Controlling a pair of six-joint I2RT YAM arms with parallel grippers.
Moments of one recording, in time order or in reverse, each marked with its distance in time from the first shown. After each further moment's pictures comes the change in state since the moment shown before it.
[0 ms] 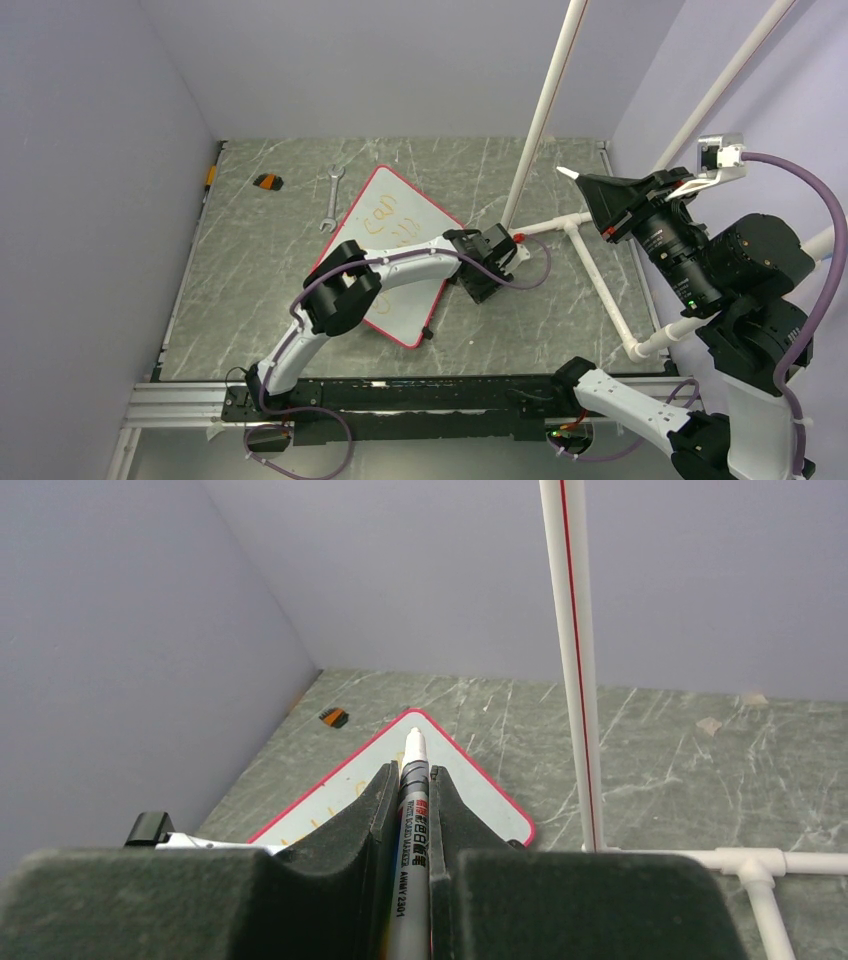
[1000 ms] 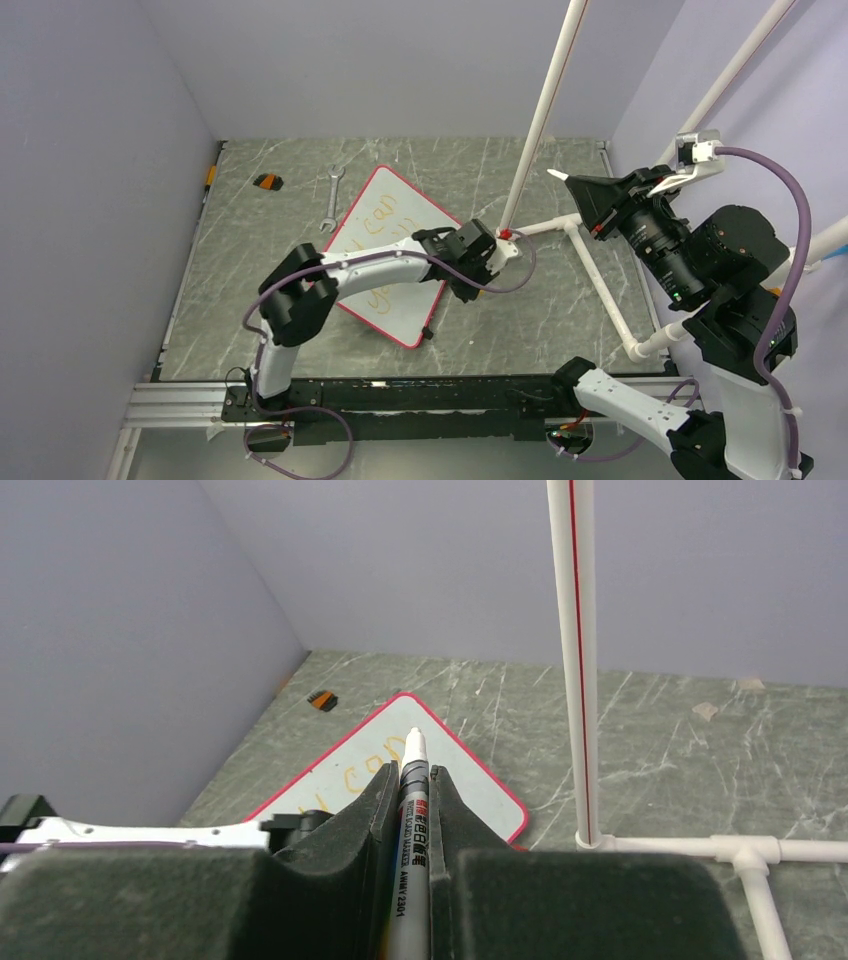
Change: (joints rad) left arm 0.014 -0.232 -0.253 0.103 0.140 0.000; right arm 0.000 0.005 -0.045 0.006 -0.001 -0.011
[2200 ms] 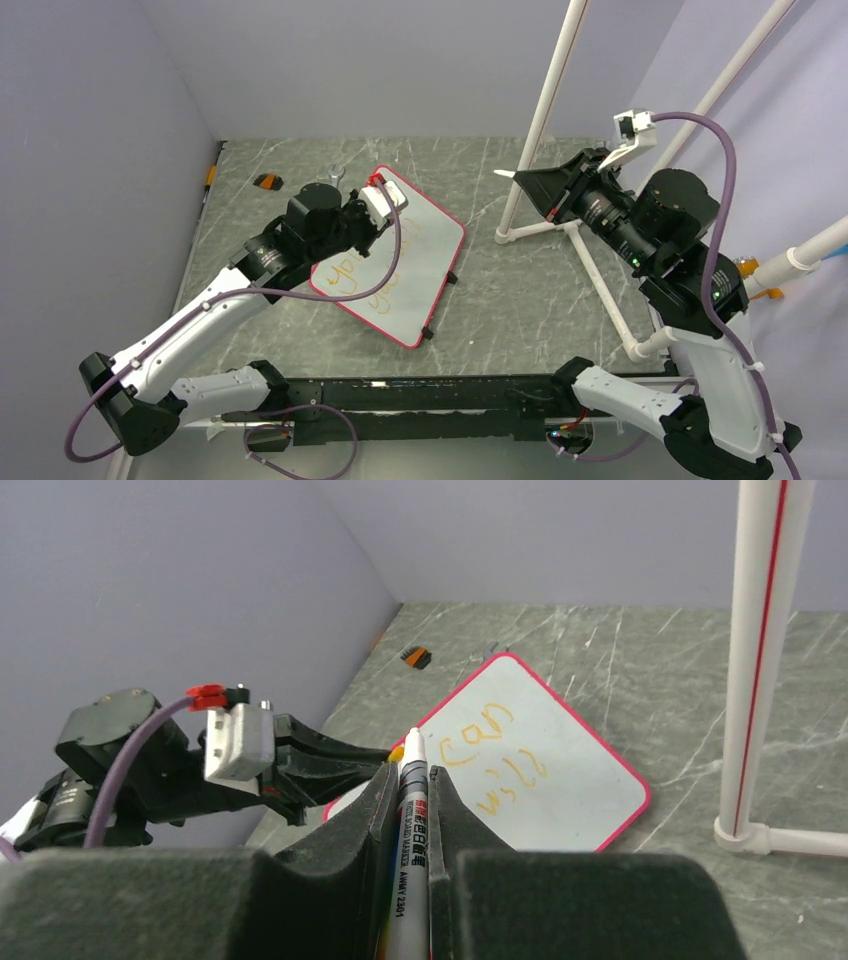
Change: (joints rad) left arm 0.294 -0.927 -0.400 0.127 -0.101 0.266; right arm 0.000 0.108 -0.043 0.086 -0.165 0.191
